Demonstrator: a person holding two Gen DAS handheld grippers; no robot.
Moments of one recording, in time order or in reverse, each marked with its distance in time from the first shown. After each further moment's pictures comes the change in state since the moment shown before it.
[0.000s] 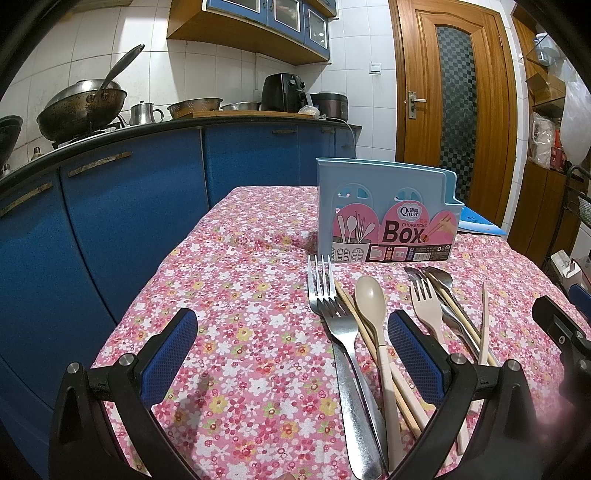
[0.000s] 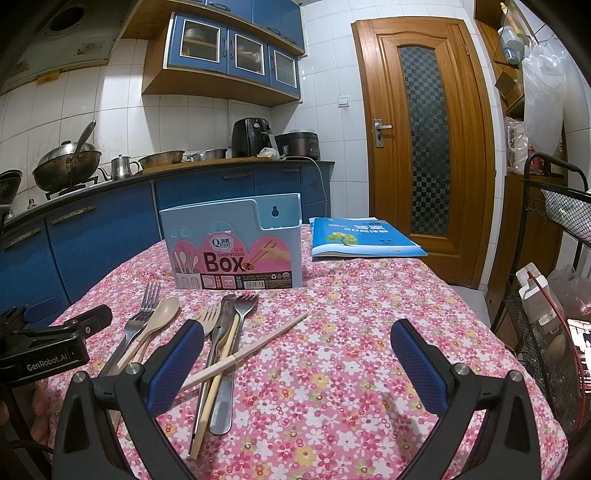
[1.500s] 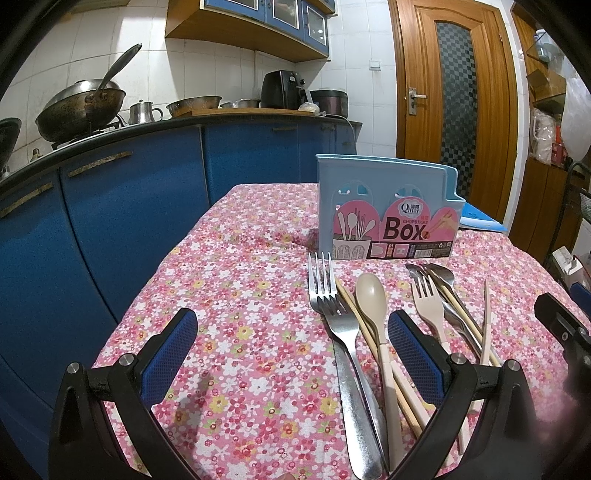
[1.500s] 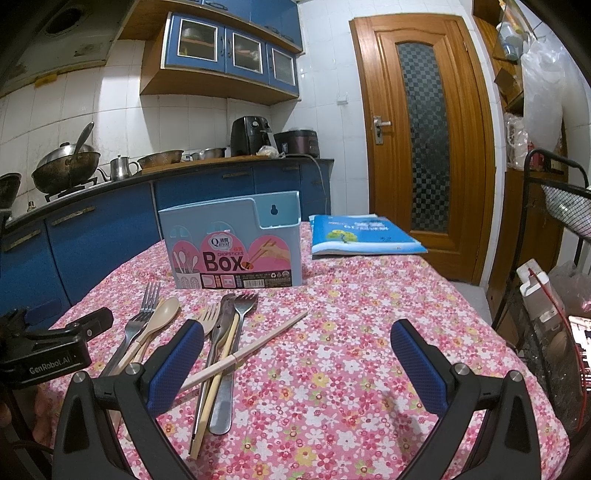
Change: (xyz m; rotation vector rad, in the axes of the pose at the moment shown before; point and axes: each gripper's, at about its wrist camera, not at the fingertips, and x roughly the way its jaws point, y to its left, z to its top) left arm -0.001 -0.001 0.000 0.007 0.012 0.002; right arm 0.002 -0.002 0.000 0.015 0.023 0.007
